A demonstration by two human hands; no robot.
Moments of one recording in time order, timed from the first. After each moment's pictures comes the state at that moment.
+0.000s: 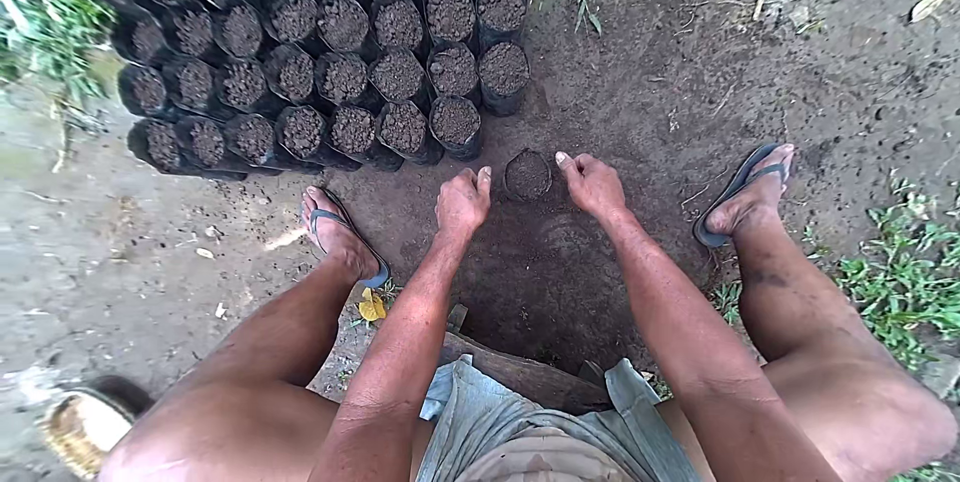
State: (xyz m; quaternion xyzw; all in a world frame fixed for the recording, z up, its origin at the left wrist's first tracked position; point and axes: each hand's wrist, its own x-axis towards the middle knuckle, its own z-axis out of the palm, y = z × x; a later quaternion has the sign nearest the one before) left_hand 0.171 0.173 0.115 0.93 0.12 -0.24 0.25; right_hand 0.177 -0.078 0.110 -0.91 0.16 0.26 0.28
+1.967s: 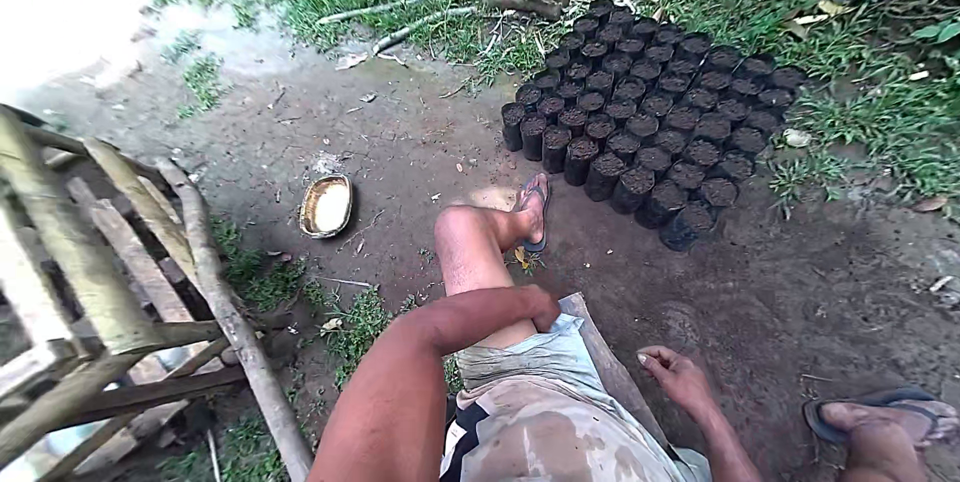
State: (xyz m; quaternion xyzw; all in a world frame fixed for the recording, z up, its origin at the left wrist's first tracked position) left_hand -0.147 0.293 0.236 0.85 -0.12 -0.51 -0.02; right_hand -0.113 -0.043 0.168 -0.85 -0.09 0.38 0.36
